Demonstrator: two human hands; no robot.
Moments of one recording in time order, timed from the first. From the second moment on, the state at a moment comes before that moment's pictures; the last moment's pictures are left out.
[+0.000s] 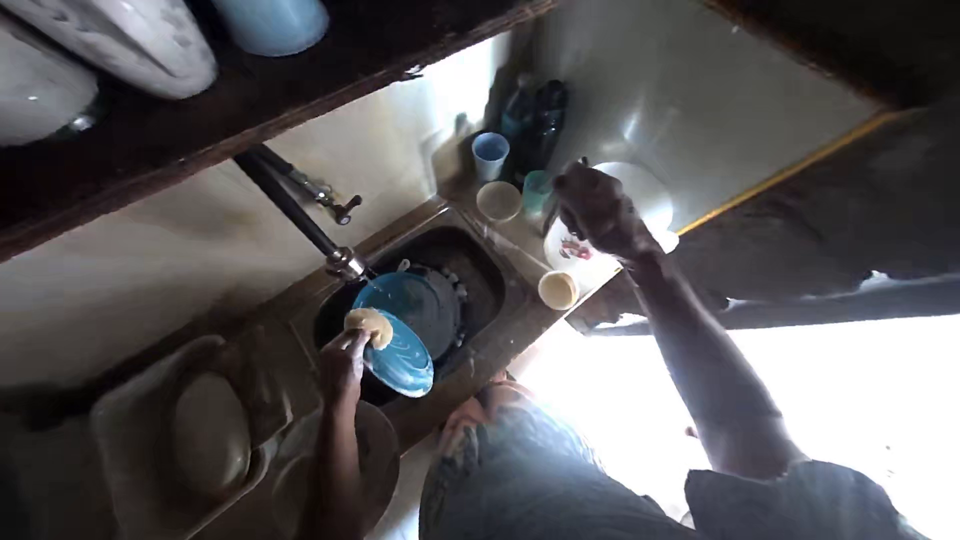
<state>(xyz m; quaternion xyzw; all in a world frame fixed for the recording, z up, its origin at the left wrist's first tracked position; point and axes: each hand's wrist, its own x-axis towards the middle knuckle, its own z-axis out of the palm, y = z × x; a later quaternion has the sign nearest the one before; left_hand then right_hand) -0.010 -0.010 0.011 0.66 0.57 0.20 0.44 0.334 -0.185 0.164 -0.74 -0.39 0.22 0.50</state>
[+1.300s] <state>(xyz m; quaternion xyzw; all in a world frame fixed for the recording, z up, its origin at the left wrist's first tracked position) 0.165 -0.113 0.072 0.80 -0.04 0.12 0.59 0.279 -0.298 0.058 -0.42 -0.19 0.60 0.65</state>
